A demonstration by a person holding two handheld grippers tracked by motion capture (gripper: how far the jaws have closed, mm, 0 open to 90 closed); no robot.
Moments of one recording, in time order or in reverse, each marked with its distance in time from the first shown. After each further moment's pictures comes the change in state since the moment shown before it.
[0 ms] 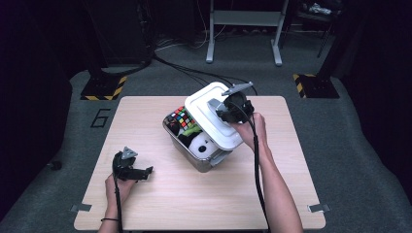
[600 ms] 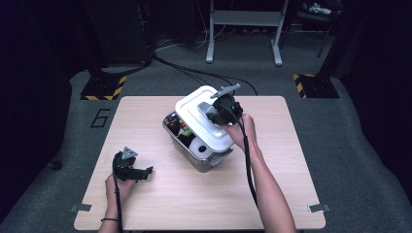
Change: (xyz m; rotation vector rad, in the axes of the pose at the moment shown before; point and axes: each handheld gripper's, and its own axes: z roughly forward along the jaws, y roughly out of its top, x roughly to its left) left arm -0.001 0.000 0.000 0.001 -0.003 -0.013; right arm 0.017 0.006 0.024 0.006 0.052 -0.029
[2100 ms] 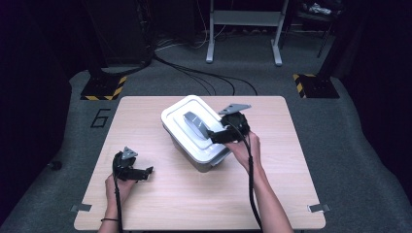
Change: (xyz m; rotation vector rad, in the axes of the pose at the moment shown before) left arm 0.000 0.000 0.000 0.002 -0.003 0.011; right arm 0.017 -0.053 -0.022 -0.069 -0.050 0.076
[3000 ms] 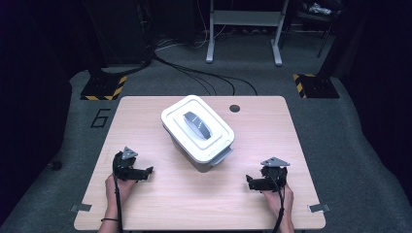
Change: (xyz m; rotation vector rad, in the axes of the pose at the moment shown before) left arm -0.001 0.000 0.001 -0.006 0.006 -0.004; right arm -0.033 -0.207 -0.009 0.122 -0.183 0.230
